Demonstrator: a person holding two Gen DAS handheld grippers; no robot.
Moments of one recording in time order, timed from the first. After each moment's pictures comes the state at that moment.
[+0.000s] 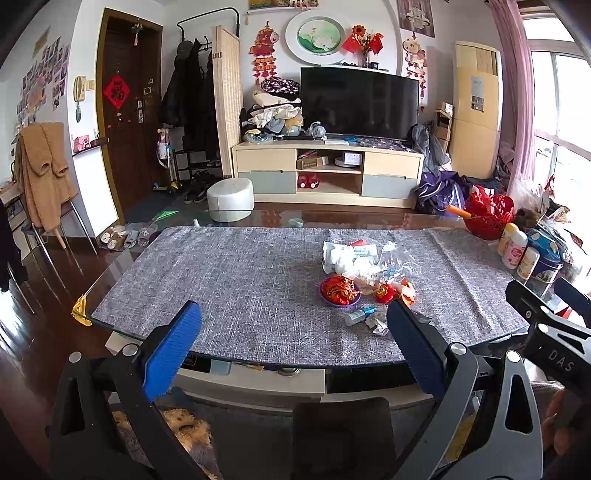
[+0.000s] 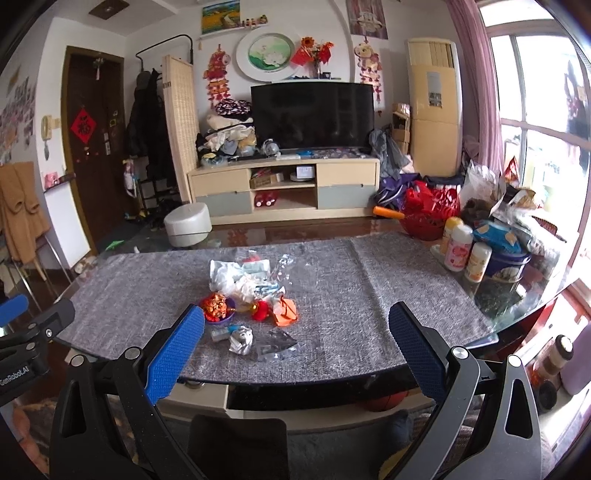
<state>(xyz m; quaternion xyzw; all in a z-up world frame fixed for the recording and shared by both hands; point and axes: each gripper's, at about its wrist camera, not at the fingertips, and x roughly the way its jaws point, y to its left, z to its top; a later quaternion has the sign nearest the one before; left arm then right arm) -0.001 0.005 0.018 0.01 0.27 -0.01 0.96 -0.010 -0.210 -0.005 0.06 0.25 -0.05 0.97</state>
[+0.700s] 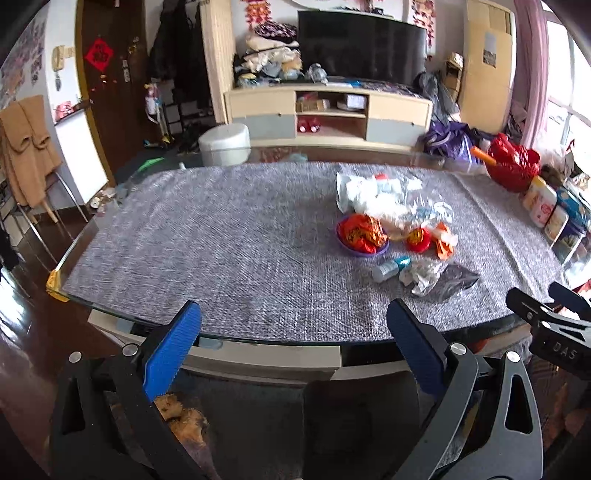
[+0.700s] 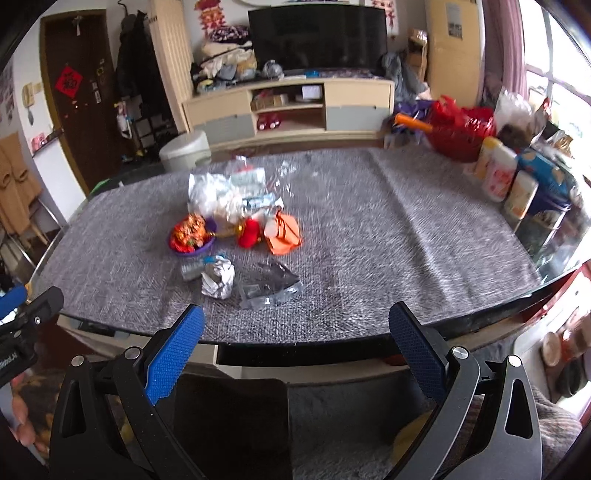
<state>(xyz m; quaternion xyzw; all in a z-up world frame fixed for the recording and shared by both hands) 0.075 0.011 -0.075 0.03 0.38 -0.01 0.93 0.069 -0.218 -0.102 0.07 0.39 -0.02 0.92</state>
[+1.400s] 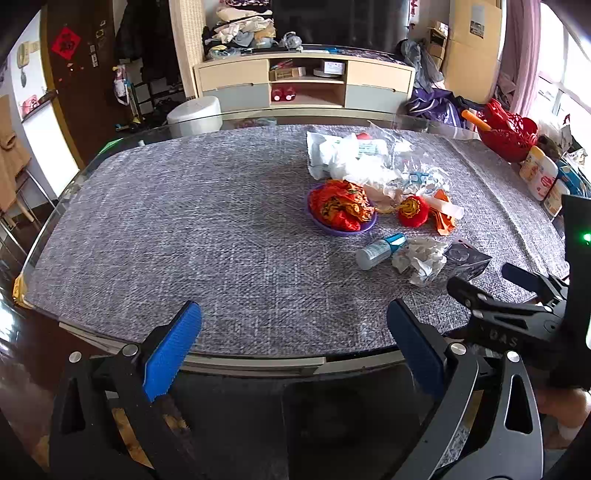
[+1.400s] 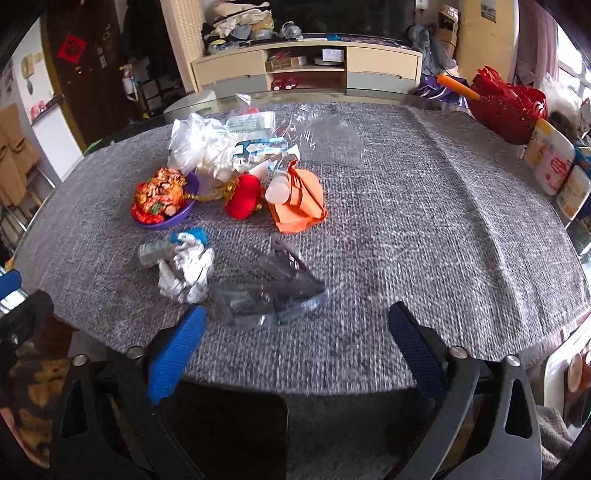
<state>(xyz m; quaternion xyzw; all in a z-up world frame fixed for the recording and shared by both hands) 0.120 -0.016 -0.119 0.04 0.43 -0.06 0.90 0.137 -0.212 -0.162 0.05 0.45 0.01 0.89</state>
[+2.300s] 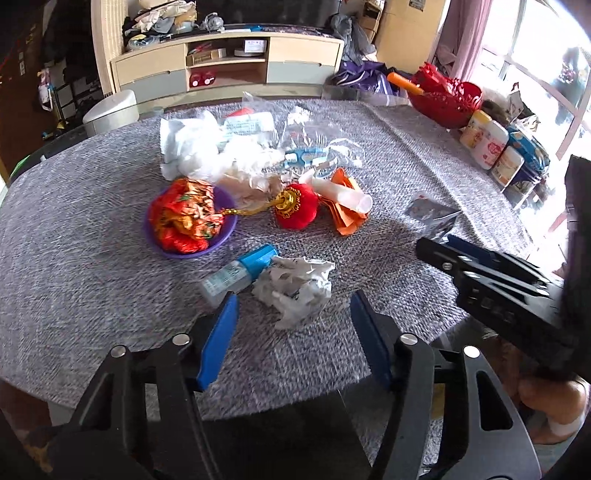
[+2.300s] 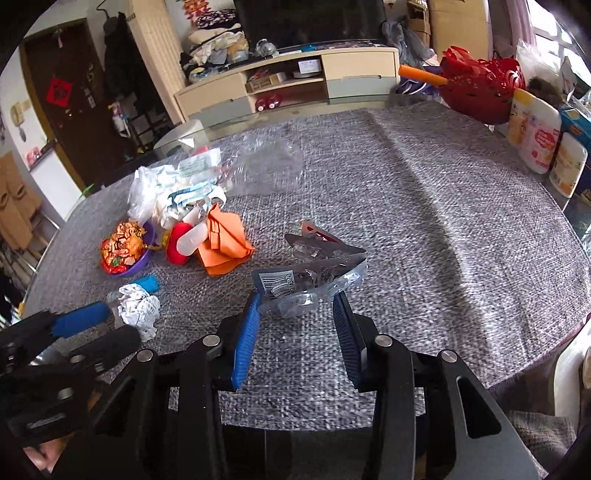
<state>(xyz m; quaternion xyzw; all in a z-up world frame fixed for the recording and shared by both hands) 0.168 -0.109 -0.154 0.04 0.46 -0.19 0.87 0.142 -0.280 -0.158 0.12 0.41 0.01 0.90</state>
